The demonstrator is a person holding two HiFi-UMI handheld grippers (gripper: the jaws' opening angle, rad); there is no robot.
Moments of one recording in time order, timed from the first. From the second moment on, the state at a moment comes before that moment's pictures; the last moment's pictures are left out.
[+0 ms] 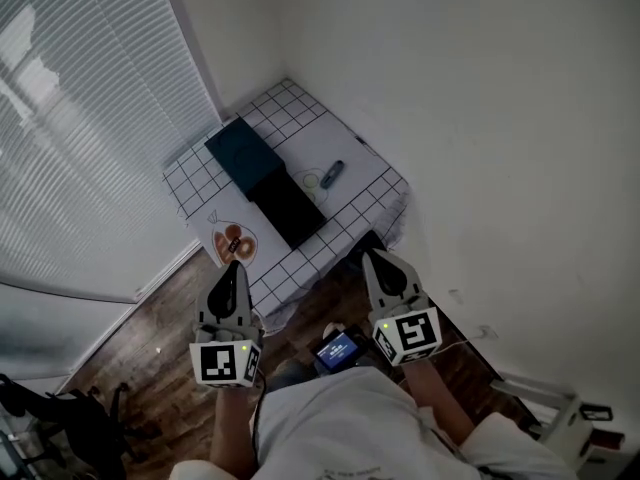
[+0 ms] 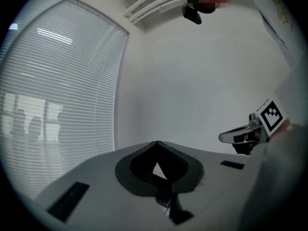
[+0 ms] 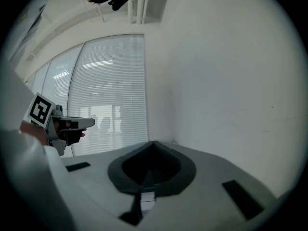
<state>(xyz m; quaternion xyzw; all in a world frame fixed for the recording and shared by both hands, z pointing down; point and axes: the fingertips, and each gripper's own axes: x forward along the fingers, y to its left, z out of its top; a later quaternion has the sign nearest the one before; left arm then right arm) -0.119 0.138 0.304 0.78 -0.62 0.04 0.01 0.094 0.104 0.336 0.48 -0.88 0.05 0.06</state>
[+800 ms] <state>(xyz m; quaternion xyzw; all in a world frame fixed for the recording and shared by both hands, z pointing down) -0.146 0.021 0.308 0.81 -0.59 0.03 0.02 0.052 0.018 0.349 0.49 -0.87 0.08 0.08</state>
